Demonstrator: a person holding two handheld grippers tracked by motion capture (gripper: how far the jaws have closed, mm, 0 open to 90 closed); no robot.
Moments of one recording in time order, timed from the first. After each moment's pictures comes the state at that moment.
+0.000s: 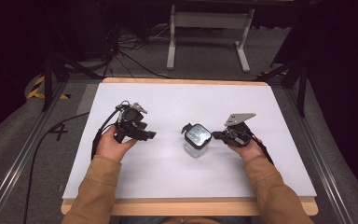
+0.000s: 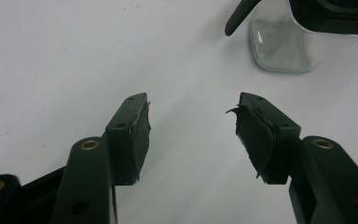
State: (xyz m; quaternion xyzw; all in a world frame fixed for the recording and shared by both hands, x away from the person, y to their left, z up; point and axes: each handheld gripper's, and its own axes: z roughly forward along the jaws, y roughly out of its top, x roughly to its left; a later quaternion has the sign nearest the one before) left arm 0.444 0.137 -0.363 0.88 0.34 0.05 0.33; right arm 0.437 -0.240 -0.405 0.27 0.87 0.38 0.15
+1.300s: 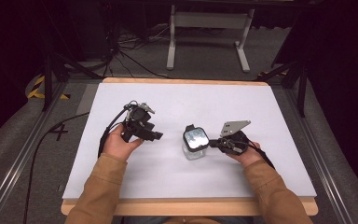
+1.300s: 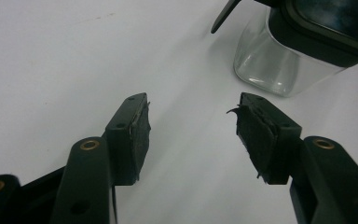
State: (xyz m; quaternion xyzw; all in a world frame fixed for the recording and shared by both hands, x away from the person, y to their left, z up) left arm 0.450 0.117 -0.365 0.89 0.32 0.03 0.33; right arm 0.413 -0.224 -0.405 0.20 0.90 0.37 0.13
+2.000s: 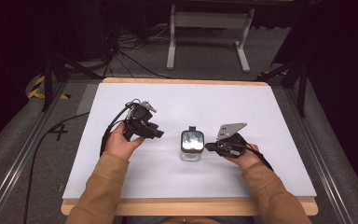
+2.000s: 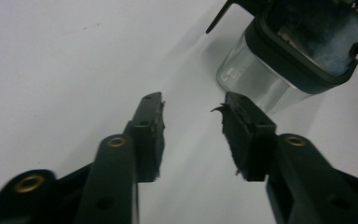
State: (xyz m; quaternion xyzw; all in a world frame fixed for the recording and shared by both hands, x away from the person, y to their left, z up) left arm 0.449 0.113 -0.355 0.89 0.30 0.02 0.34; right arm 0.405 -0.216 -0.402 0.19 0.90 0.36 0.12
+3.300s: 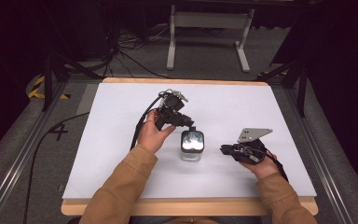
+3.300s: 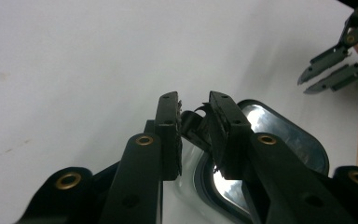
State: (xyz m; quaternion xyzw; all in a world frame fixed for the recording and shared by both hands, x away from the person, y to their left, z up) left arm 0.489 0.024 -0.353 0.89 0.26 -0.02 0.38; right arm 0.375 -0.260 -0.391 0.26 0.87 0.39 0.13
